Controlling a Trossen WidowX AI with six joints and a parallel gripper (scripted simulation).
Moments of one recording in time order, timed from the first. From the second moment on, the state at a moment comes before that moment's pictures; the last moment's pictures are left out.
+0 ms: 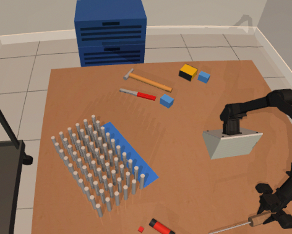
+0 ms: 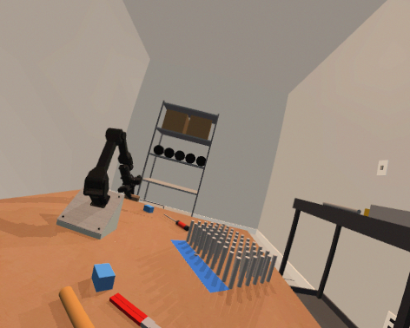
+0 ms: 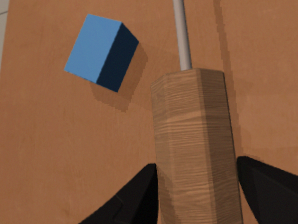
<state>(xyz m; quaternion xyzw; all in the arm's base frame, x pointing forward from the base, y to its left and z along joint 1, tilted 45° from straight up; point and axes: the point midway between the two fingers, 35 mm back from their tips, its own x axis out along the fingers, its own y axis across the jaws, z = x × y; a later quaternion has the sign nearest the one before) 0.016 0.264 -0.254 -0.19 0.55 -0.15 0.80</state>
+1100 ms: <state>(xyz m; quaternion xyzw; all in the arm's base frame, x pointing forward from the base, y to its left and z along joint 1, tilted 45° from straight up) 0.014 0.230 -0.283 -0.19 0.55 -0.15 0.80</state>
